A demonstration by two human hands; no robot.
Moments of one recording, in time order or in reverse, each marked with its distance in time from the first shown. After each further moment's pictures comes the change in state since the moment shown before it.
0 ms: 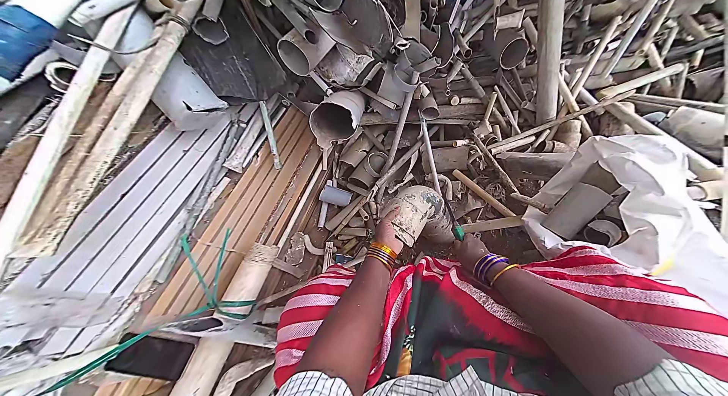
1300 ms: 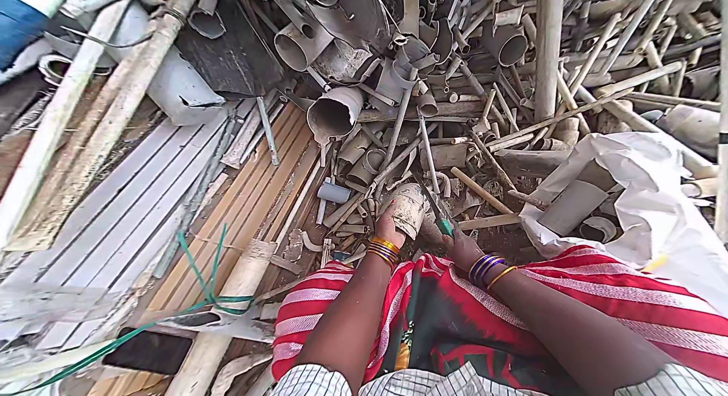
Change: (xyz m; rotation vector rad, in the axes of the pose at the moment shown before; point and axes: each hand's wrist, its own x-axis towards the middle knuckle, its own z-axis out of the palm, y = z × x) left_hand -0.016 0.001 0.018 -0.076 0.058 0.030; right_hand -0.010 -0.001 0.001 0.122 -0.006 -0.128
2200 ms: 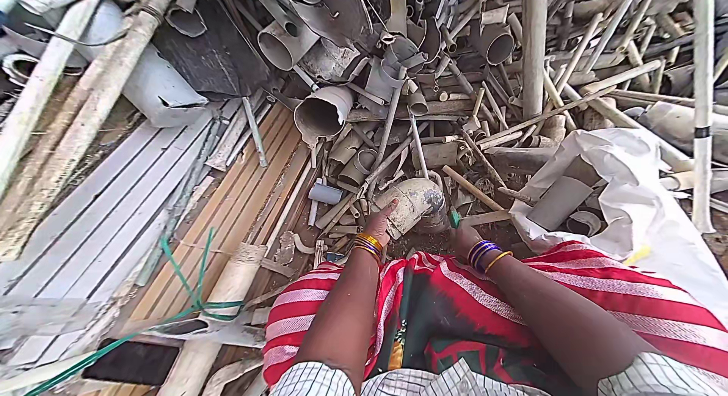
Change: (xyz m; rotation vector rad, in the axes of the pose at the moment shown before) left_hand 0.012 0.005 -0.014 0.404 -0.165 0.088; right_hand 0.009 0.011 -0.020 -0.017 0.136 0.073
